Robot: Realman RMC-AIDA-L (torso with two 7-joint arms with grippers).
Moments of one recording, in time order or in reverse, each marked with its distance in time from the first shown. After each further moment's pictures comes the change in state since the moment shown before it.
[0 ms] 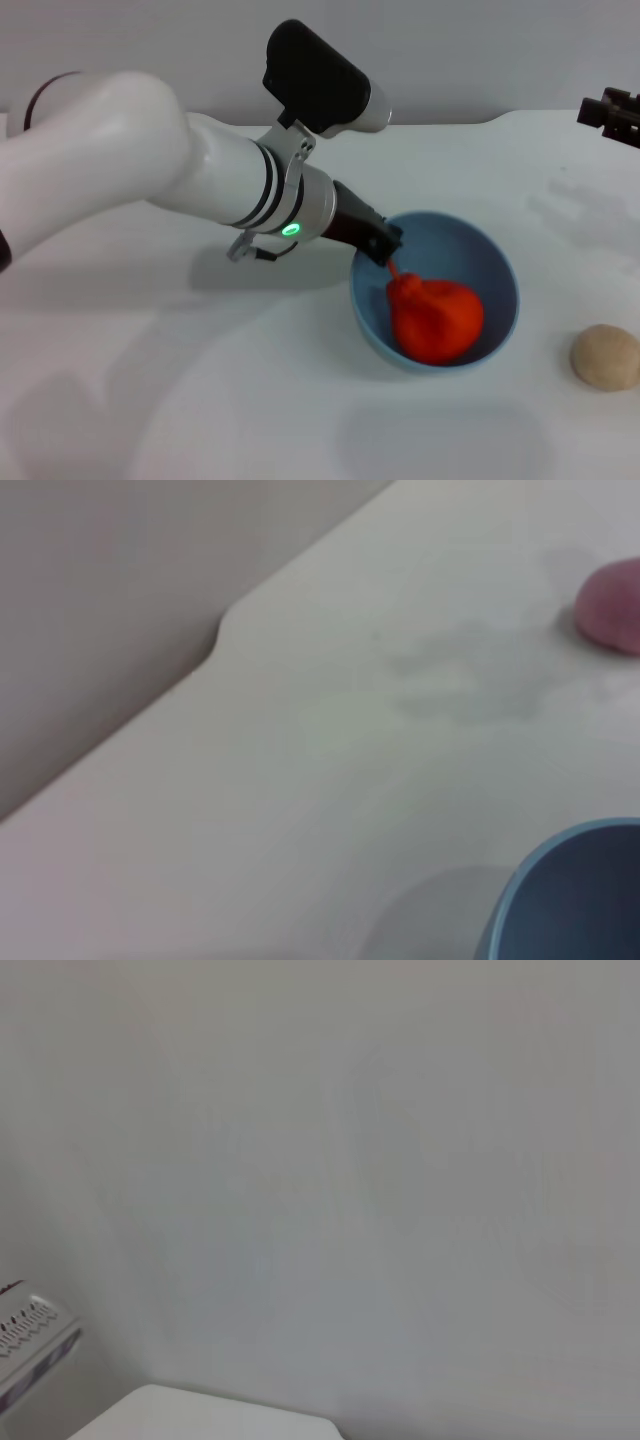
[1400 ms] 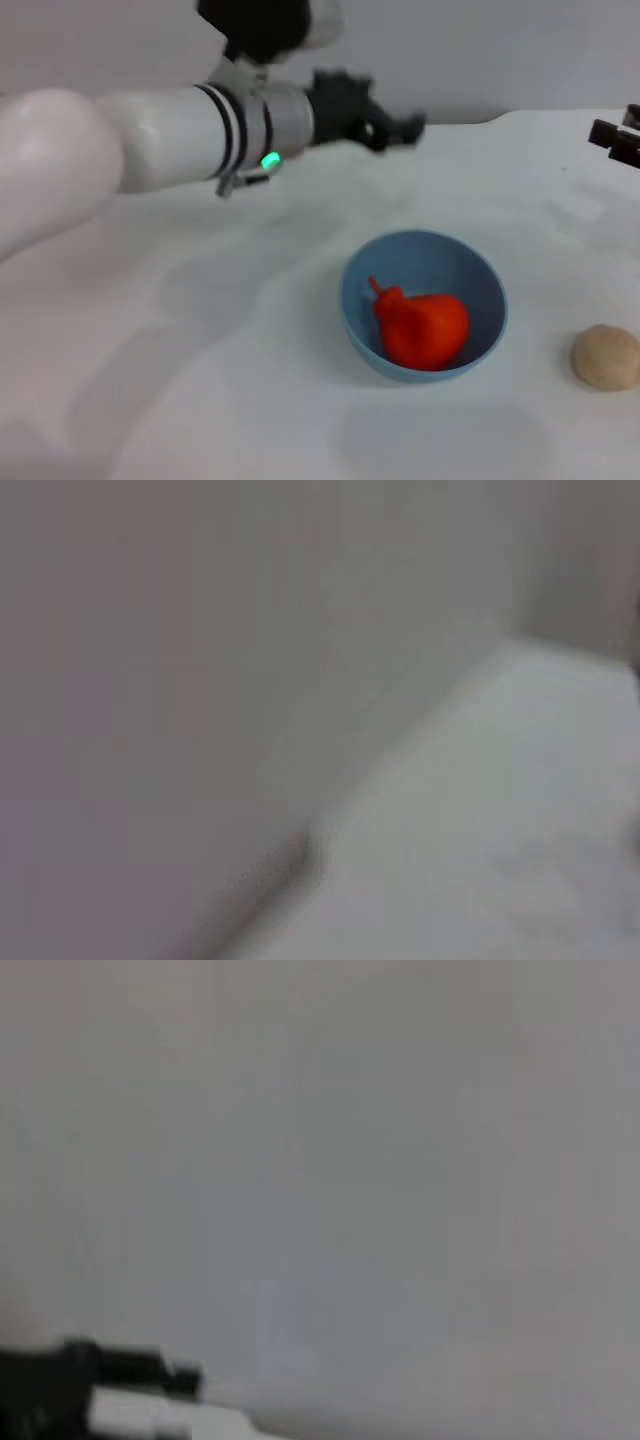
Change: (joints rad) left arm 0.170 0.014 -0.031 0.224 0.003 -0.262 0.052; right arm -0.018 0.001 0.037 0.127 0.019 0.106 -0.197
